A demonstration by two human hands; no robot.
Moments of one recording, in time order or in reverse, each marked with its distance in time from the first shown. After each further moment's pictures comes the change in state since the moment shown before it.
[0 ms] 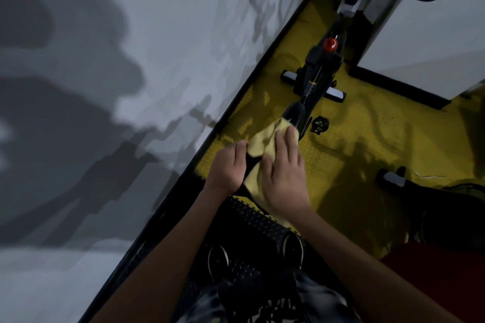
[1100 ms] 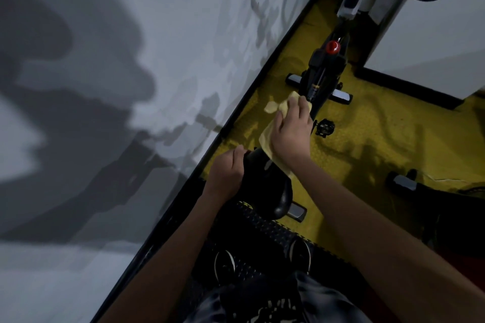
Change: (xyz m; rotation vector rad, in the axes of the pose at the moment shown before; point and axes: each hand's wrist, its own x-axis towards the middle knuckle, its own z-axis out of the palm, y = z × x) left_hand 0.001 0.001 0.002 -0.006 0.001 -0.141; right_hand 0.106 0.014 -0.009 0.137 0.102 0.153
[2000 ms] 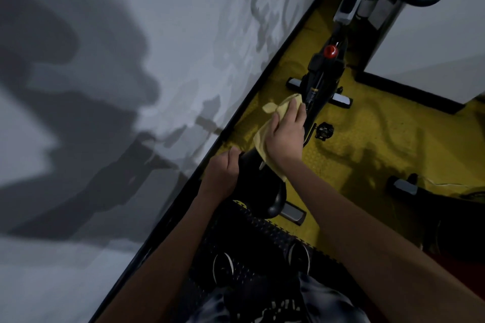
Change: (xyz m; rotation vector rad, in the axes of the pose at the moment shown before) left_hand -0.004 0.006 0.001 0.021 0.055 -0.026; right_hand -0.007 -0.002 0.003 0.146 0.013 0.085
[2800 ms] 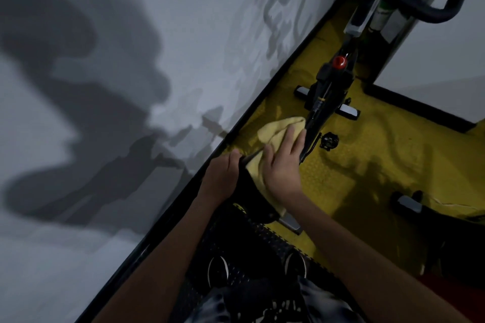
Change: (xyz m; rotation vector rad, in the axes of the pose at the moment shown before) left_hand -0.004 0.011 -0.004 0.192 -0.040 -0.010; right_hand -0.053 0.015 -0.010 0.040 -0.145 -0.111
